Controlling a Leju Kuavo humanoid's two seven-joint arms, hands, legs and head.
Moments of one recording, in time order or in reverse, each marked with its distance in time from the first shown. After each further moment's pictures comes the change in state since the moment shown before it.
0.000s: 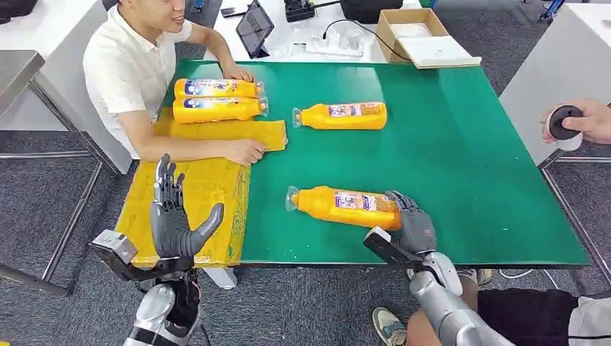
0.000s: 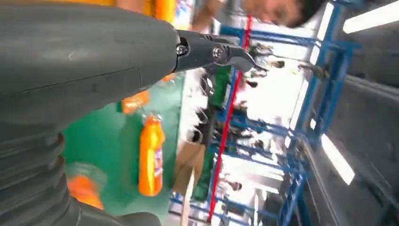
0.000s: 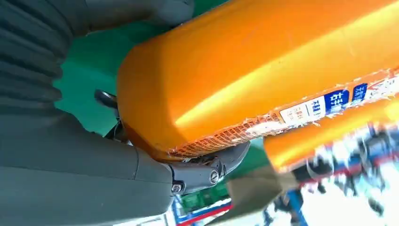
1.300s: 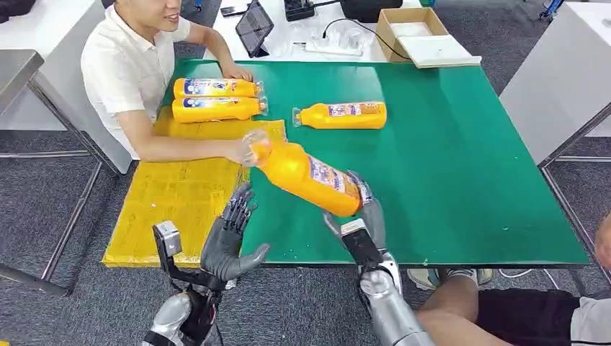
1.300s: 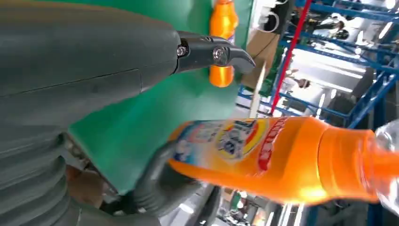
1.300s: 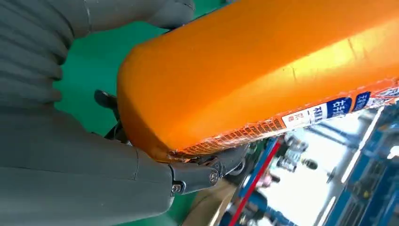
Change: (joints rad) left arm -0.045 0.034 -0.123 0.149 0.150 -0.370 0.214; right arm 0.166 0.241 0.129 -0.448 -0.363 0.221 -0.066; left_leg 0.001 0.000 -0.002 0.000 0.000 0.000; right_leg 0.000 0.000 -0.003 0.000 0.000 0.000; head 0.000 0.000
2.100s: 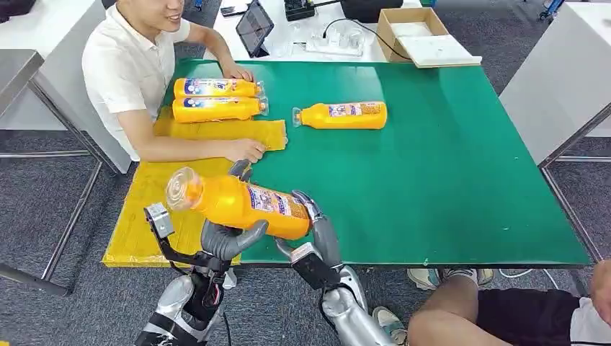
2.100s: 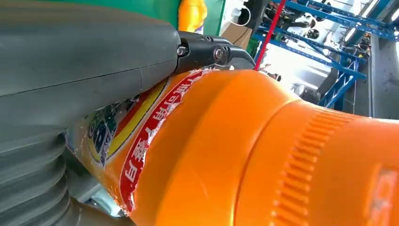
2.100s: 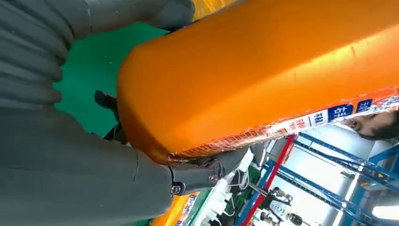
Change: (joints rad) left arm -0.061 -0.031 0.000 0.009 0.083 -0.009 -0.023; right arm 0.018 0.074 0.192 0.077 -0.008 -0.027 0.000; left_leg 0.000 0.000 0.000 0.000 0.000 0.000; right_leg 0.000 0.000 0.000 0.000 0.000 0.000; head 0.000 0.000
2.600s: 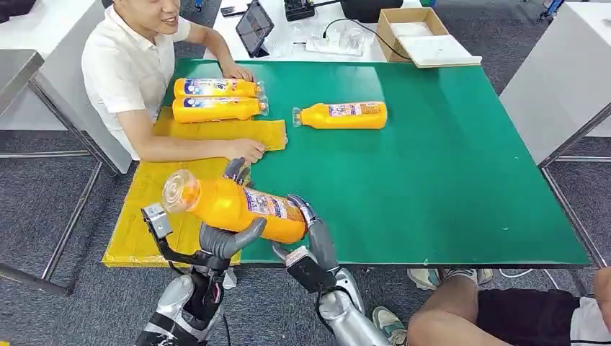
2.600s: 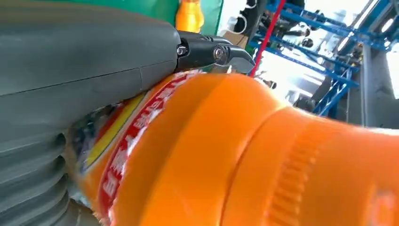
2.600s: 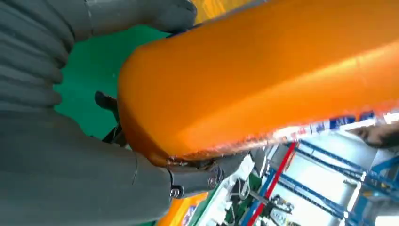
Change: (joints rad) left arm -0.001 -0.005 0.000 -0.006 0.006 0.035 -0.019; right arm -0.001 0.010 0.028 0.031 0.001 0.005 0.000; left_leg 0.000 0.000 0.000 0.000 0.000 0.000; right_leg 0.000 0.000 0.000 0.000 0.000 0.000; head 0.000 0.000
